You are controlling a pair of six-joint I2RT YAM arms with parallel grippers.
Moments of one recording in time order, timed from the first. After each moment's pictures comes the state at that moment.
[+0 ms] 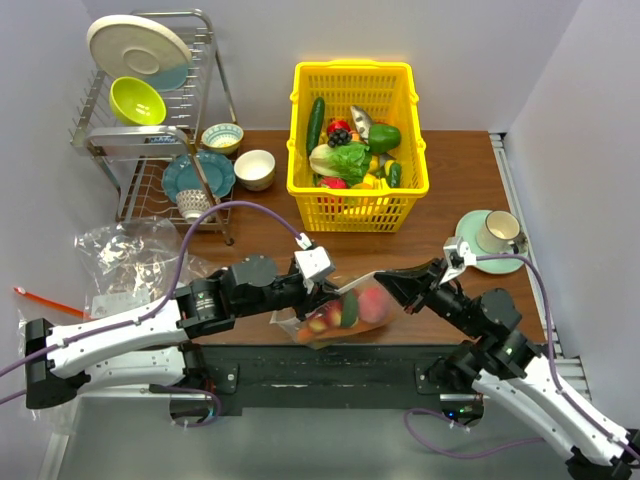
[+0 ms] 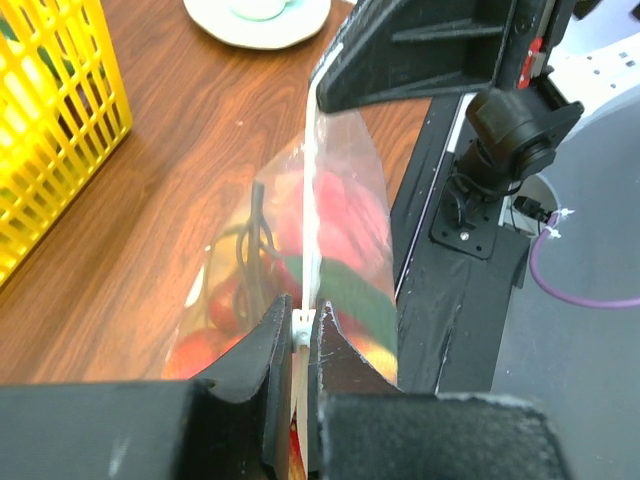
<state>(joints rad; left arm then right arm) -1.18 0.94 0.84 -0.19 0.02 -0.12 0.76 0.27 0.40 0.04 -0.16 0.48</state>
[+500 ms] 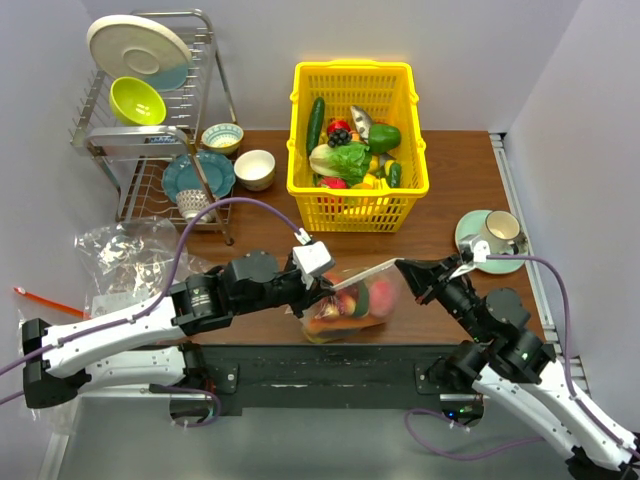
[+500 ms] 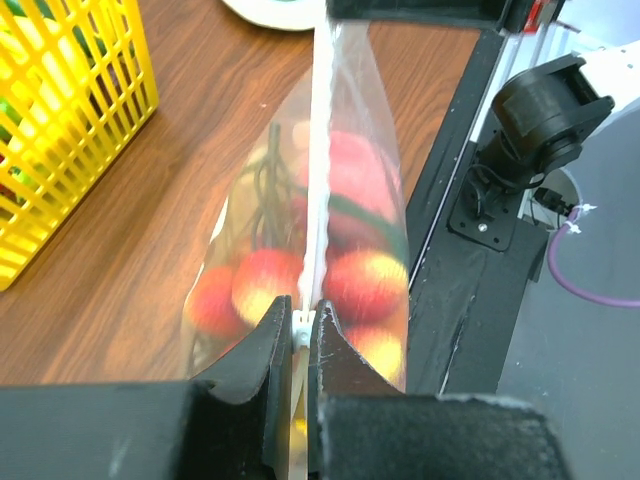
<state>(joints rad) -1.18 0.95 0.91 -0.31 -0.03 -0.12 0.78 0.25 0.50 -0.21 0.16 0.37</state>
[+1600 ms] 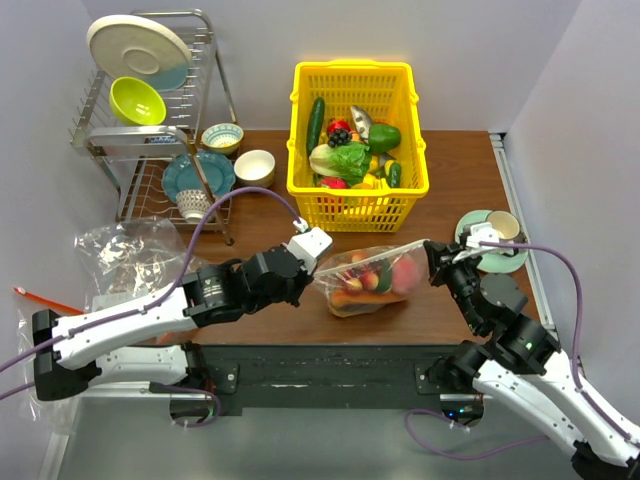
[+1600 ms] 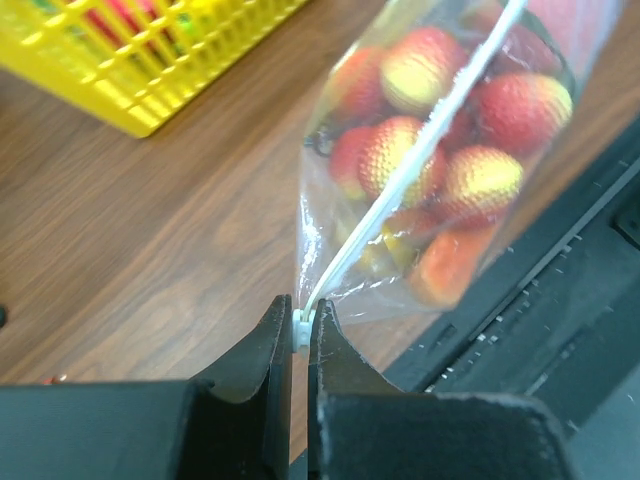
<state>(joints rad) -1.18 1.06 1.03 -0.59 -0.36 -0.24 0.77 0.37 0.63 -0.33 0.50 0.14</state>
